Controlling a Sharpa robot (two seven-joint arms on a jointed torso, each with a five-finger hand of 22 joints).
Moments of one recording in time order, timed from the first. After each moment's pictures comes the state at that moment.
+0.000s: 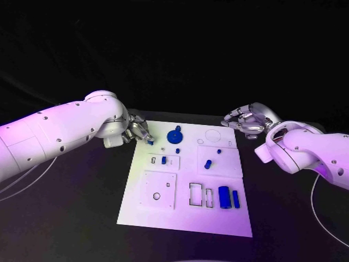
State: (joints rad) left arm 1.37 -0.61 -0.02 1.22 -0.98 0.30 -0.52; left_hand 1.23 -0.17 0.71 0.26 0.26 0.84 0.08 0.73 0.63 1.24 0.00 1.10 0.83 1.47 -0.05 1.51 1.31 0.09 1.29 0.05 1.41 1.17; right arm 1.29 -0.94 -0.13 1.55 -0.73 -0.53 -0.01; right_hand 1.20 -0.17 0.34 0.18 0.26 0.84 0.16 0.24 0.52 1.28 0.08 1.29 1.22 1.46 0.01 1.50 1.31 0.07 1.36 0.11 1.23 1.30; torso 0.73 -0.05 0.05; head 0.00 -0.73
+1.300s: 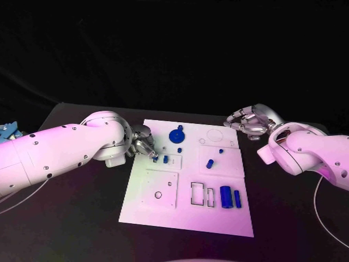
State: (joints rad) left arm 1.30 -0.72 -0.04 1.46 -1.08 0.19 -0.53; left_hand 1.14 -0.22 0.77 0.20 0.38 0.87 0.07 0.77 0.64 1.31 -0.02 1.16 0.89 1.46 -0.07 1.54 1.31 0.09 1.34 0.04 1.44 1.23; right arm 1.28 -0.95 -0.13 1.55 -0.73 -0.53 -0.01; right_hand 1.20 -0.17 0.34 0.18 0.27 0.84 0.16 0.24 0.52 1.28 0.08 1.29 1.22 1.46 0.01 1.50 1.31 0.07 1.36 0.11 1.23 1.29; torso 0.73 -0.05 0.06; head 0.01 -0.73
